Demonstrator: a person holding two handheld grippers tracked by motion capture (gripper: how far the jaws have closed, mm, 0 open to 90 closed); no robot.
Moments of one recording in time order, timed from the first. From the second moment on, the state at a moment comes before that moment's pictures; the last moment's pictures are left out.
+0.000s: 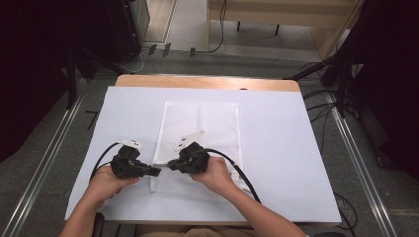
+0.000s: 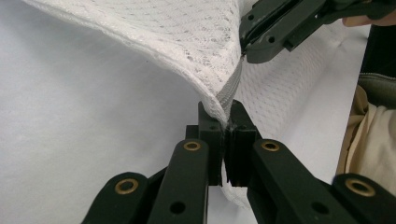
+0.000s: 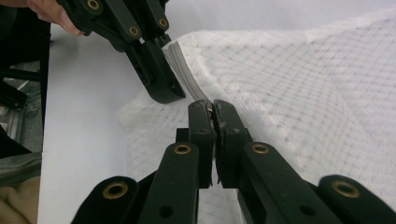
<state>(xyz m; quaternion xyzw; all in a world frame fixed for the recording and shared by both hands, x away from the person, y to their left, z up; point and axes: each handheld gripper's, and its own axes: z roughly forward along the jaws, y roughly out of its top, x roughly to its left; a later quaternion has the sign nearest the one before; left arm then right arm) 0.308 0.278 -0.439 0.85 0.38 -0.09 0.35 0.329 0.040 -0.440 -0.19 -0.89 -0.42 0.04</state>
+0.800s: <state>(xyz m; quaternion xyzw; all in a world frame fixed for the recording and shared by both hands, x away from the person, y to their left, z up) 0.306 0.280 -0.437 0.85 0.37 -0.09 0.37 0.333 0.003 -0.436 -0.21 -0.88 -0.43 0.05</state>
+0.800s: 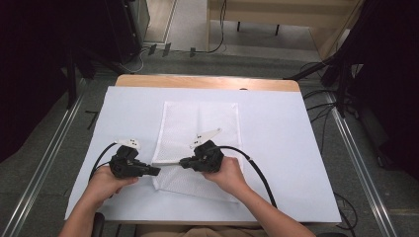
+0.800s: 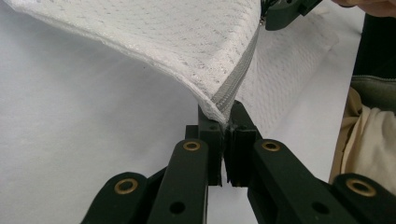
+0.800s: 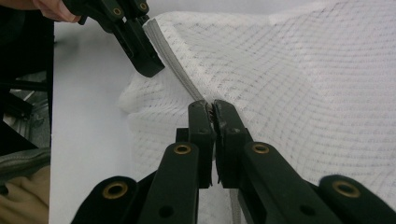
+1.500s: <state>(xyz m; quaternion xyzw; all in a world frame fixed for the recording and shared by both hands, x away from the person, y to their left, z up) 0.306 0.280 -0.436 0.85 0.37 -0.09 0.37 0.328 -0.003 -0.433 -0.21 -0.87 -0.43 0.04</state>
